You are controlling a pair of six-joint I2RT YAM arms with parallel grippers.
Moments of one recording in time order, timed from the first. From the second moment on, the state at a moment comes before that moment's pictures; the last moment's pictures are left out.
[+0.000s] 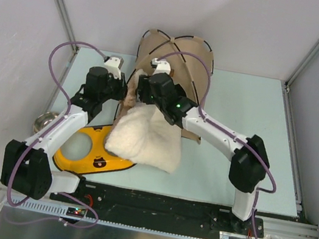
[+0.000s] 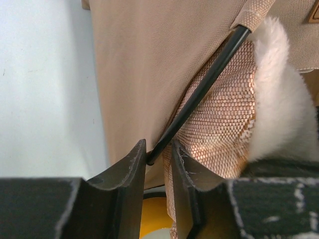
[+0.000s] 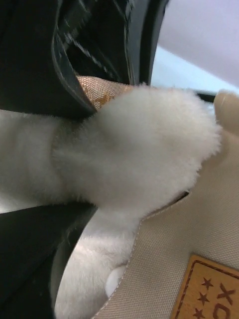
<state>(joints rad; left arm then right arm) -0.23 1.27 0.94 -0.07 0.11 -0.16 0.91 1.86 1.65 -0.17 0.28 0.45</state>
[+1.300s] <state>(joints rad) -0.23 1.27 0.94 -0.07 0.12 -0.20 0.86 2.06 1.75 -0.30 0.65 0.63</state>
